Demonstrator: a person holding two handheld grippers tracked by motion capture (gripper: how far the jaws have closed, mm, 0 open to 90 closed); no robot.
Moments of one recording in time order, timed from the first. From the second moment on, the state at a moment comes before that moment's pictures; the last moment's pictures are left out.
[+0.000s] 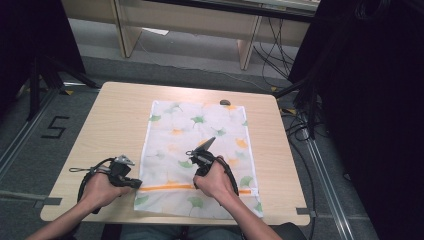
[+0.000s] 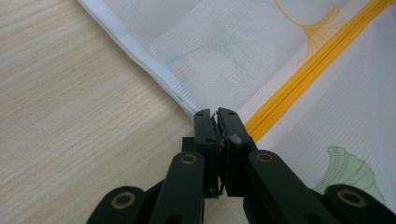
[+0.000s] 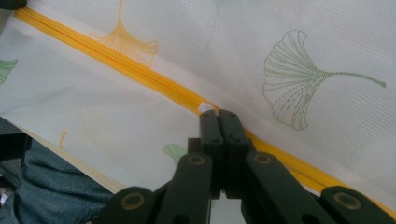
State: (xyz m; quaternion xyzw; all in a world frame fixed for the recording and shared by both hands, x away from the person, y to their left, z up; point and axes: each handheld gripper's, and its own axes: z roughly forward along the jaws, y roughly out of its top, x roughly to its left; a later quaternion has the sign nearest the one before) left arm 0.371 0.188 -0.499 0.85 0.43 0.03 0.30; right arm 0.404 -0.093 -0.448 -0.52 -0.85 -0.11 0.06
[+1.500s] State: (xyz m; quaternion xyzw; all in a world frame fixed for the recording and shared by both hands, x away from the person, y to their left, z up) left arm 0.371 0.188 -0.499 0.85 0.43 0.03 0.30; right arm 0.404 -0.124 -0.439 -0.54 -0.84 -0.11 0.05
